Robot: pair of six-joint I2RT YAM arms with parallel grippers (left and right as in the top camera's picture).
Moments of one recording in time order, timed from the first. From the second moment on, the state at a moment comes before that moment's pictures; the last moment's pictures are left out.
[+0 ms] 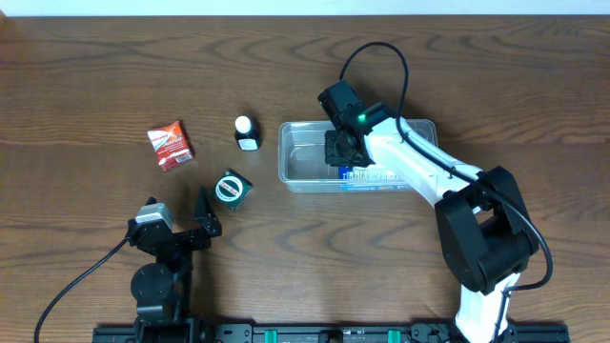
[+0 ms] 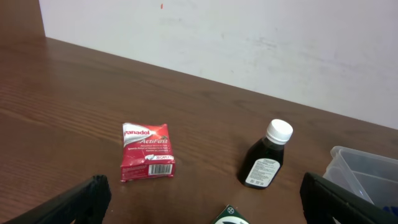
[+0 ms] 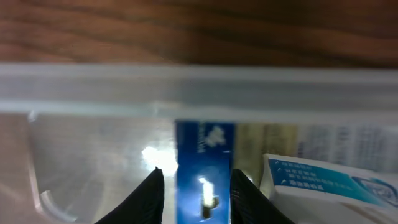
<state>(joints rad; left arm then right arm) 0.05 0.02 0.02 -0.12 -0.03 -0.25 0.55 2.01 1.45 -0.75 0.07 0.57</state>
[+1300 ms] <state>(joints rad) 0.05 0.02 0.02 -0.12 -0.03 -0.25 0.55 2.00 1.58 -0.89 -0.05 0.34</state>
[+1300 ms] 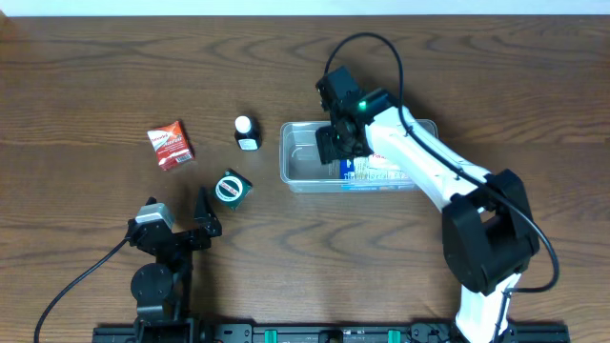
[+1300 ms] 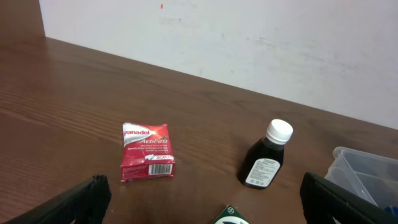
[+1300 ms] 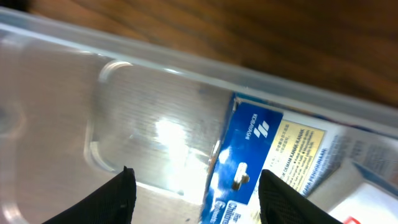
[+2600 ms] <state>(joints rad) 0.05 0.10 0.11 -0.27 0.06 -0.31 -0.11 1.54 1.70 -1.08 0.06 0.40</state>
